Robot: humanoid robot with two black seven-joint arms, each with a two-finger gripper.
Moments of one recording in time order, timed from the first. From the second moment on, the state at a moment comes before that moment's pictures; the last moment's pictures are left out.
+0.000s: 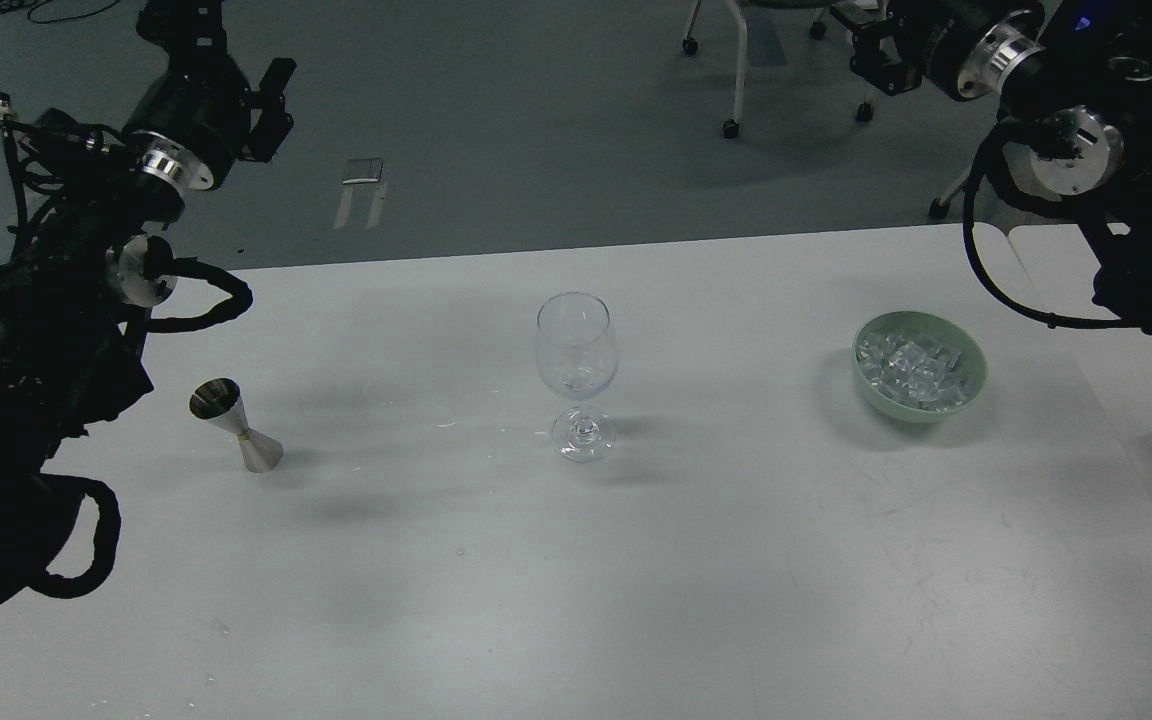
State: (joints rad) left arm -1.13 0.19 -0.57 -0.14 0.29 -0.49 -0.49; right arm 1.13 -0.31 0.78 0.58 -0.46 0.29 0.09
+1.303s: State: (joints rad) left arm -1.08 0.16 -0.79 -0.20 0.12 -0.49 -0.32; right arm 1.11 -0.19 0.82 0.55 -0.46 0.31 0.13
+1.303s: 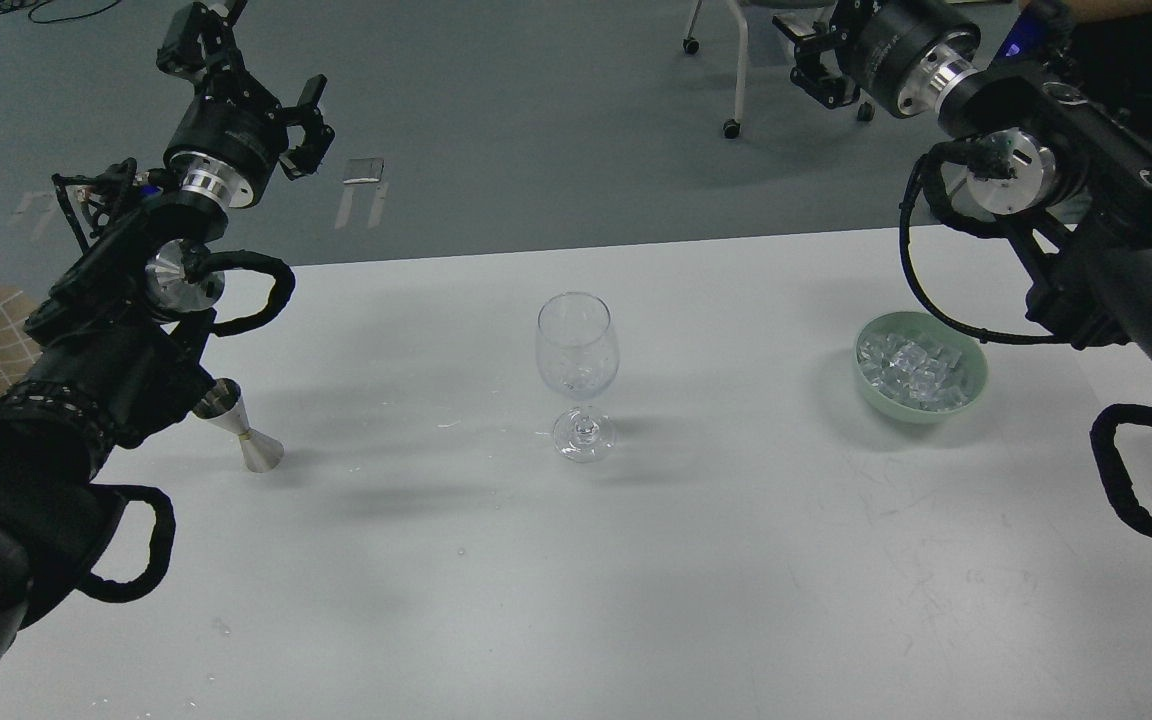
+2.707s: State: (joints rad) left arm -0.72 0.53 -0.95 -1.02 0.40 -0.49 -0.20; right arm 1.11 -0.22 0.82 0.58 -0.46 0.33 0.19
